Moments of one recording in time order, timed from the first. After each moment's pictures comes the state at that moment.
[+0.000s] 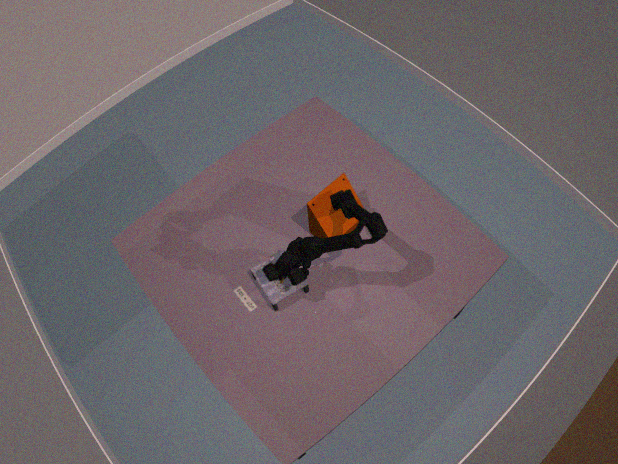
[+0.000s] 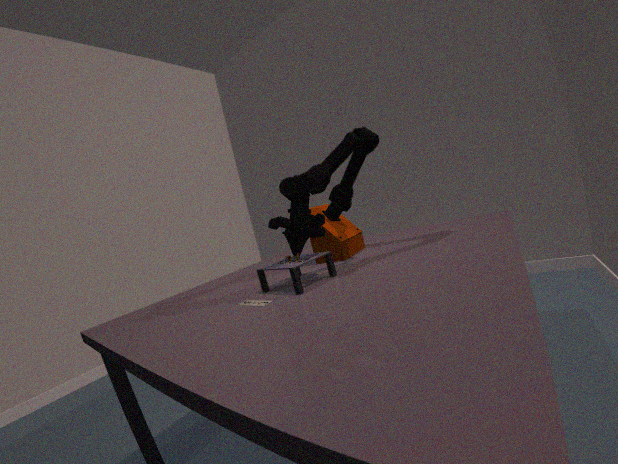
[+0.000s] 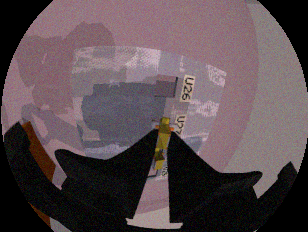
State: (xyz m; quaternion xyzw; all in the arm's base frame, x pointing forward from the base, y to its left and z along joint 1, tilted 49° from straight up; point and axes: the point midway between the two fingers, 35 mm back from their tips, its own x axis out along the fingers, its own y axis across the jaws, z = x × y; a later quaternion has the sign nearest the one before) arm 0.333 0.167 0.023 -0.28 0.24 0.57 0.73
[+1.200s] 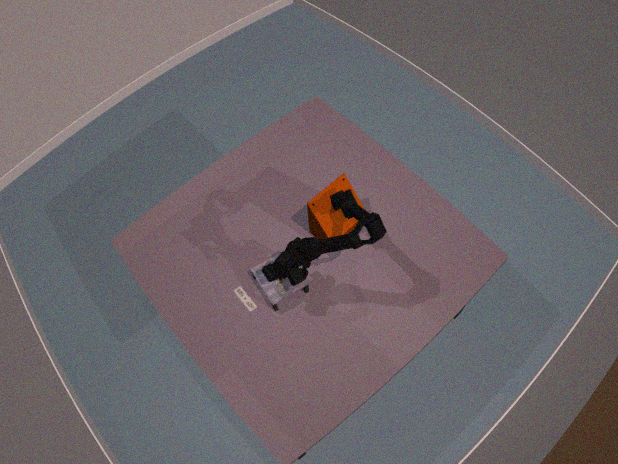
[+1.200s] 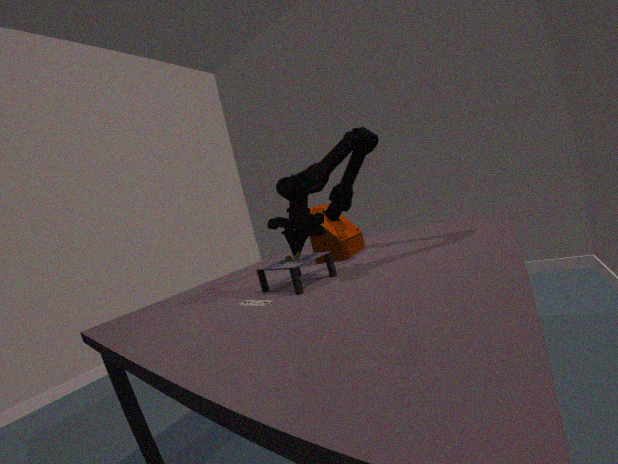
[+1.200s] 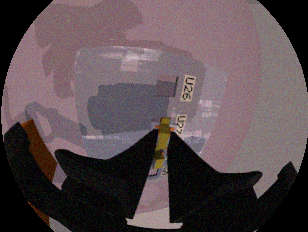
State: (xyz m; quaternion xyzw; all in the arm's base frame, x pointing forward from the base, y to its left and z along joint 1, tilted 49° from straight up) arm 0.334 0.165 0.024 -0.27 0.24 0.59 0.72
